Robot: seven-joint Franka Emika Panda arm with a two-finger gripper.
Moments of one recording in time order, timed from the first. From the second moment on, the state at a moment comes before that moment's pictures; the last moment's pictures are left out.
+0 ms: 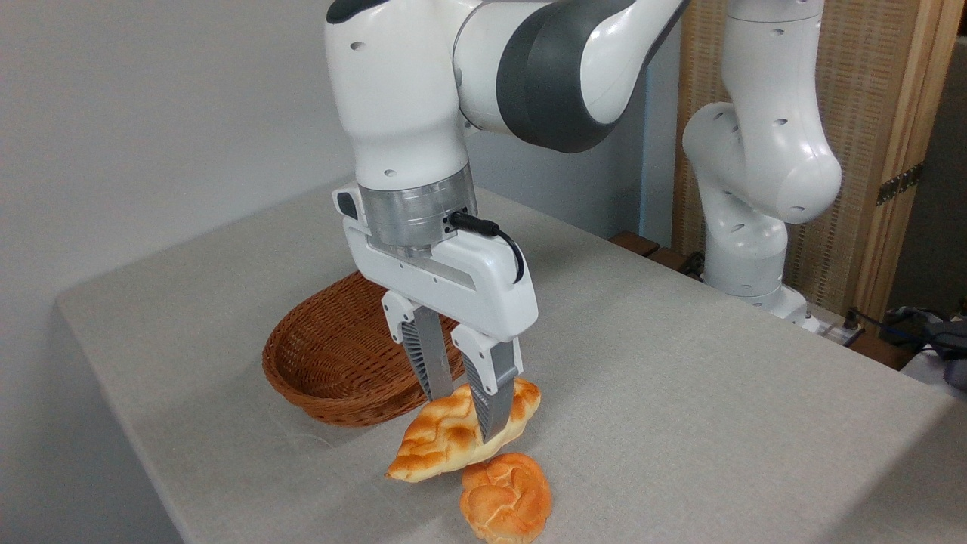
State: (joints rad) arm -0.36 -0.01 0.44 -1.92 0.07 1.94 0.75
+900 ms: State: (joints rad) arm -0.37 -0.02 0.43 -1.86 -0.01 1.94 0.75
